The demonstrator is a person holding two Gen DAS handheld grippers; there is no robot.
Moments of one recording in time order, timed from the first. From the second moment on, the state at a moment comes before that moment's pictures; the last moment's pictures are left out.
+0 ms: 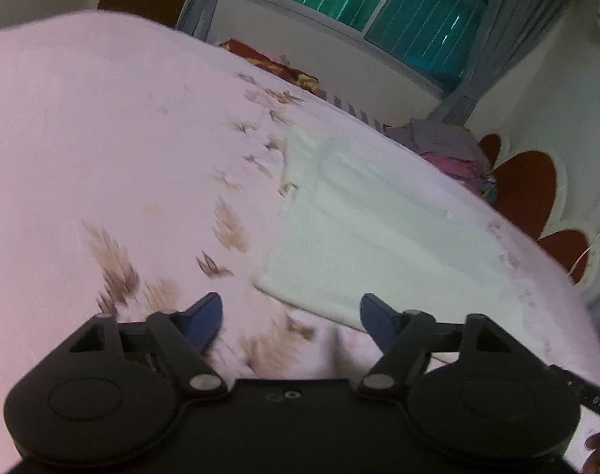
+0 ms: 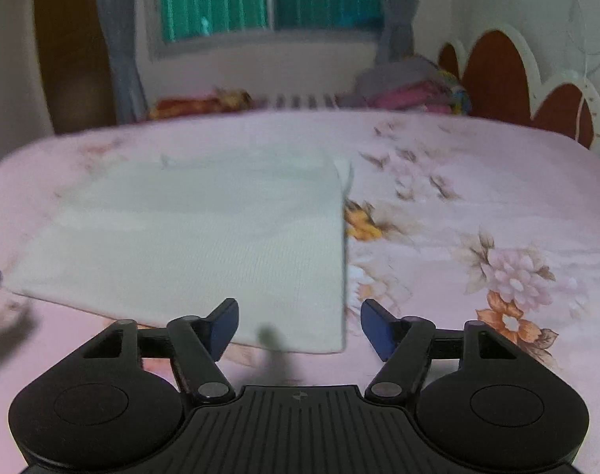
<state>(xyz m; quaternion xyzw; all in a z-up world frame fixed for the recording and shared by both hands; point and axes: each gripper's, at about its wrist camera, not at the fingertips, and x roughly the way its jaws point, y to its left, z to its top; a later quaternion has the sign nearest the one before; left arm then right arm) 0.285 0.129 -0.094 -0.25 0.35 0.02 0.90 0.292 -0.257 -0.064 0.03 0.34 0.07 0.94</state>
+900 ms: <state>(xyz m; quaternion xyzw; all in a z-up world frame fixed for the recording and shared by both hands) 0.336 0.119 -0.142 -0.45 0.28 0.02 0.85 0.332 -0.200 -0.035 0.08 0.32 0.14 0.93</state>
